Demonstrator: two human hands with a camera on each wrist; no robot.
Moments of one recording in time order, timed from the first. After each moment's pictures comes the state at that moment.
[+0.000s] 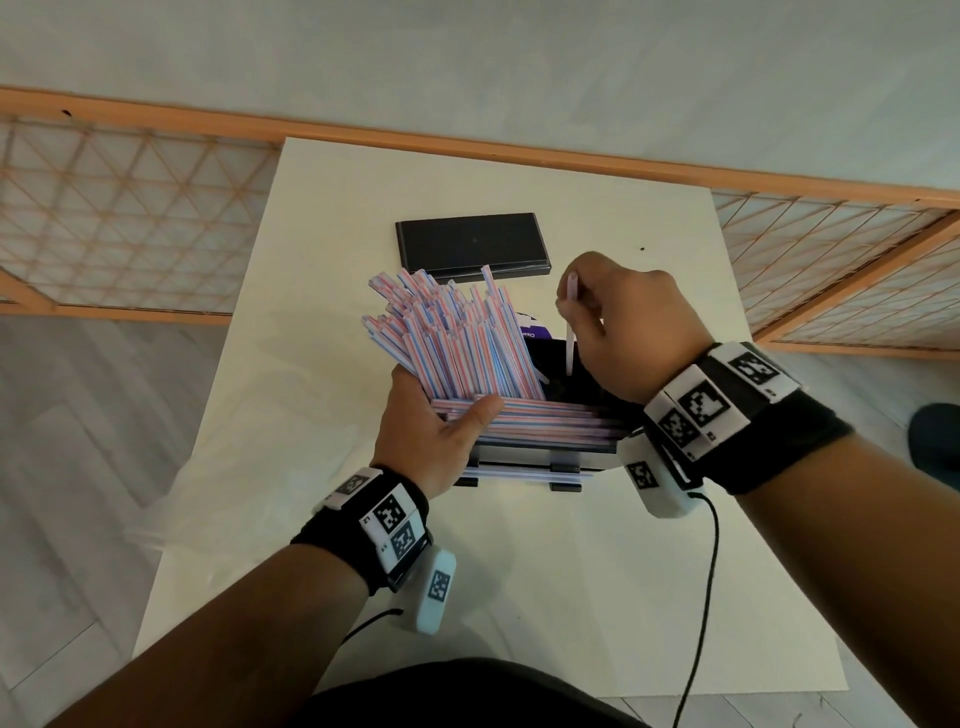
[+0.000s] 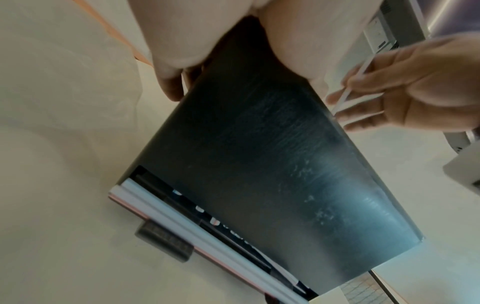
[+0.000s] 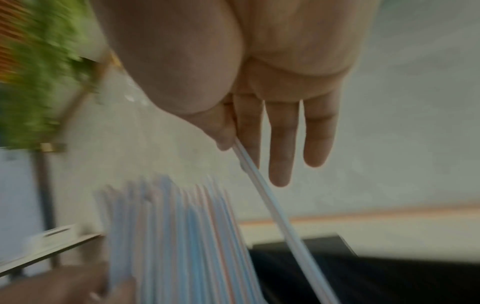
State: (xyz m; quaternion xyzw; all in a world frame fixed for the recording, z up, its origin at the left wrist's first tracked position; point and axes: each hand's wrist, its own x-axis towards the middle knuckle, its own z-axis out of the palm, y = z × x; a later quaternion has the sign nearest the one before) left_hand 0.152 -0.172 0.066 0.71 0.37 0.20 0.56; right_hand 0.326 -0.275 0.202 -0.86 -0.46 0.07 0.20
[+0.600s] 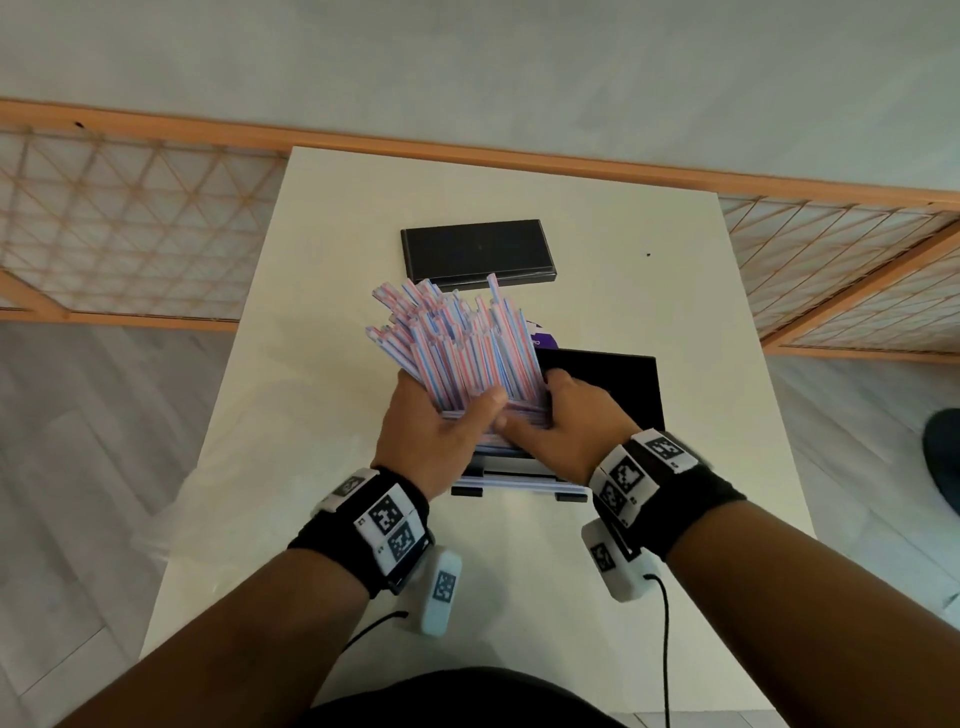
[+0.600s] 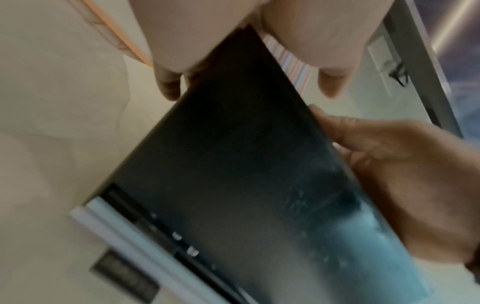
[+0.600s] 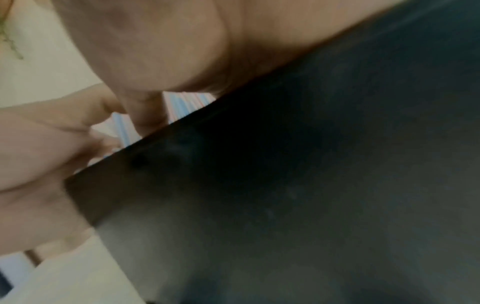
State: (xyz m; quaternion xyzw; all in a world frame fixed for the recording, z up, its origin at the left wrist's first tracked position) left_hand 0.160 -0.169 0.087 0.70 0.33 0.22 0.60; right_hand 0.292 -0.287 0.123 -0.89 -0.36 0.27 0.11
